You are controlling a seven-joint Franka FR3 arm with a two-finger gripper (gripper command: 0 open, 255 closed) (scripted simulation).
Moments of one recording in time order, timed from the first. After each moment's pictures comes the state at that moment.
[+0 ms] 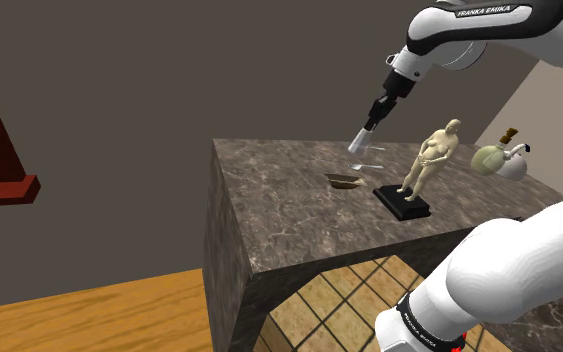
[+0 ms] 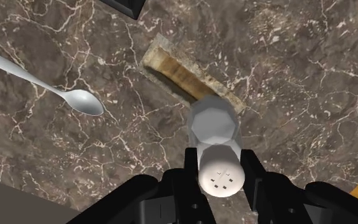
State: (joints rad) arm -0.04 -0.36 -0.45 -2.18 0.00 1.91 -0.60
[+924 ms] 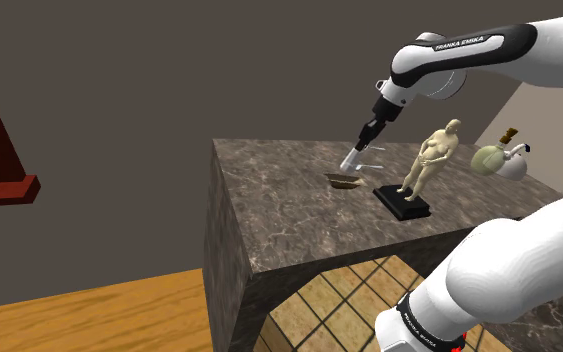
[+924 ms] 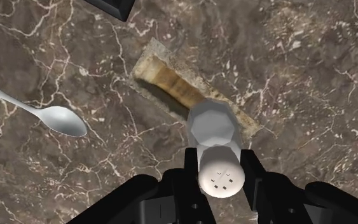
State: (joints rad) arm -0.04 -0.33 -0.47 -2.34 0.01 2.09 -0.63
